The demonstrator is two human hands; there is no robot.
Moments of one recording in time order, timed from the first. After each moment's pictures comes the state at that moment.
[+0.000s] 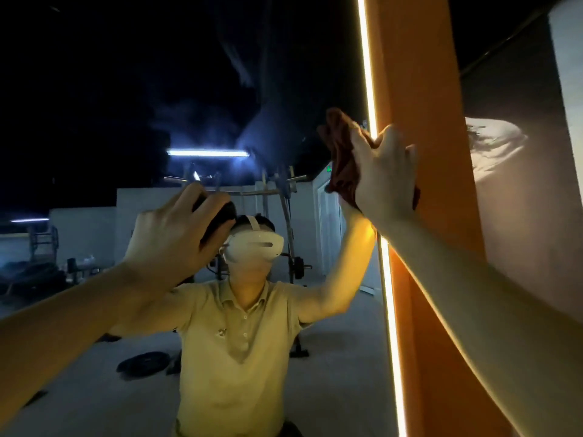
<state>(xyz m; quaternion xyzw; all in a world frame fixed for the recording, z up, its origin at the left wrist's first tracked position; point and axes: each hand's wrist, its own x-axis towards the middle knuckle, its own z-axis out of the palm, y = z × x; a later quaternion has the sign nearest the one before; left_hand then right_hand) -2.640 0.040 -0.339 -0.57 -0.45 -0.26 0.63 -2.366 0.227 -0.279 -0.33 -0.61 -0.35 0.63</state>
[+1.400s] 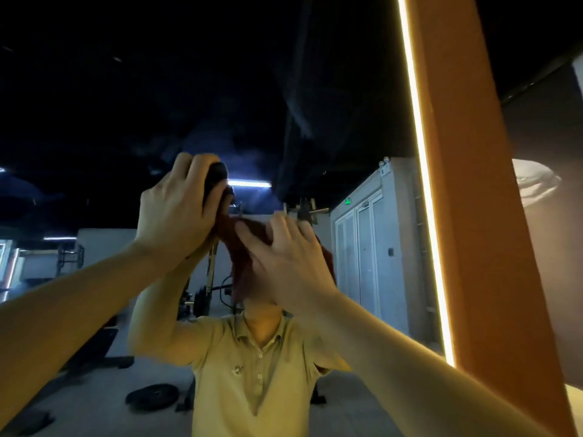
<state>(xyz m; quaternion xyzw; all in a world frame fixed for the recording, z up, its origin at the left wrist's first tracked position) -2.689 -0.004 -0.259 -0.48 -0.45 -0.41 0.63 -2.528 0.124 -0.319 -0.07 -0.70 -0.40 0.59</state>
